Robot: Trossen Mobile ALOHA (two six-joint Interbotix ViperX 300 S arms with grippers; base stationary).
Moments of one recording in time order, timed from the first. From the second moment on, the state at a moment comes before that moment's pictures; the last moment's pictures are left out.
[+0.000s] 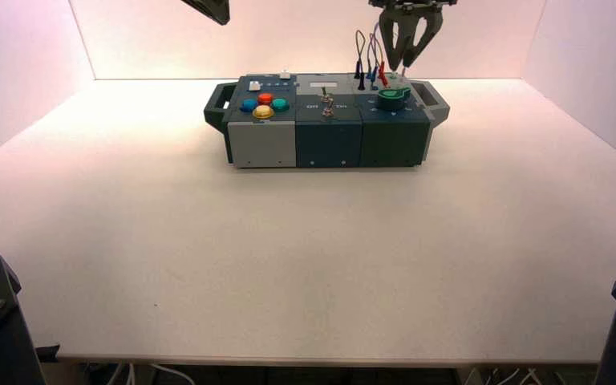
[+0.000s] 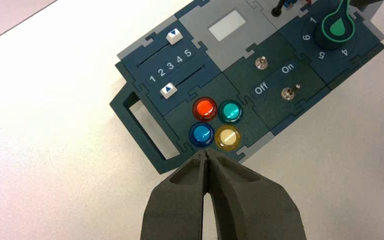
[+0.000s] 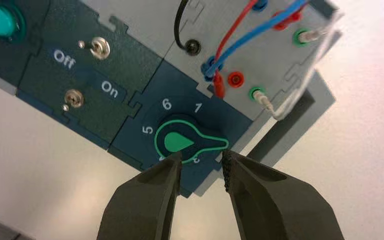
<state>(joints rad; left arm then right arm) -0.37 -0.10 0.53 -0.22 0.58 0.41 0.30 0.33 0.02 0.04 1.11 -0.30</state>
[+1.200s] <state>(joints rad) -0.34 -0.08 0.53 -0.22 0.50 0.40 0.26 0.12 0.35 -0.06 0.64 -0.12</state>
